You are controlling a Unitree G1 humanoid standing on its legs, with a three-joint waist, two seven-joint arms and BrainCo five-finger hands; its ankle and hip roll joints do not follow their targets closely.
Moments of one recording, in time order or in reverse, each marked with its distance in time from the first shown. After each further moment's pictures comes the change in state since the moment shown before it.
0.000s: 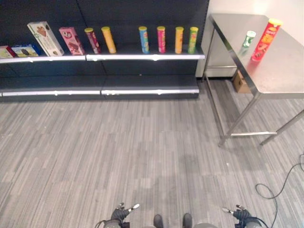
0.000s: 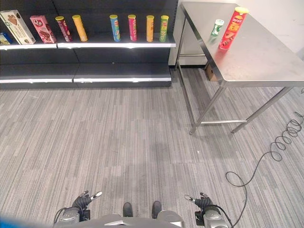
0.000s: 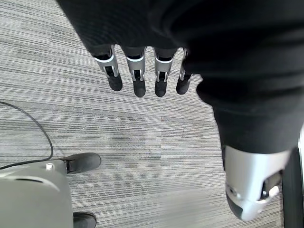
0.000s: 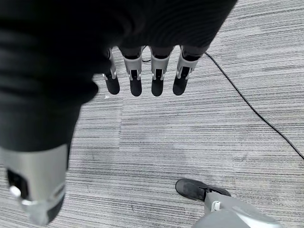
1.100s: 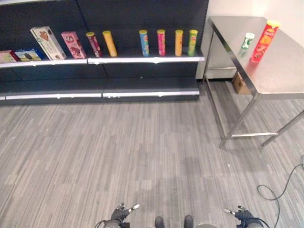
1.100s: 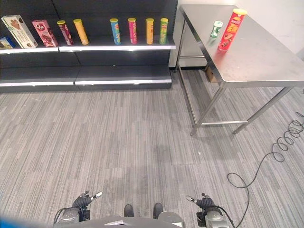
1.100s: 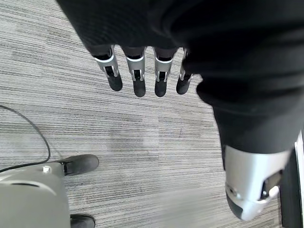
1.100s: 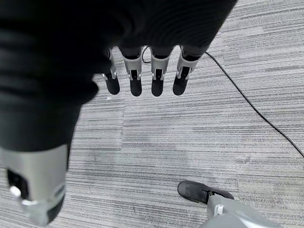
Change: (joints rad) left arm 0.002 0.004 -0.011 0.002 0.000 0.000 -0.004; right arm 0.002 -0.021 0.001 0.000 0.000 -0.005 0.000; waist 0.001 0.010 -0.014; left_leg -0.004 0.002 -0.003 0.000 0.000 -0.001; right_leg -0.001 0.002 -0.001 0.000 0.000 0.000
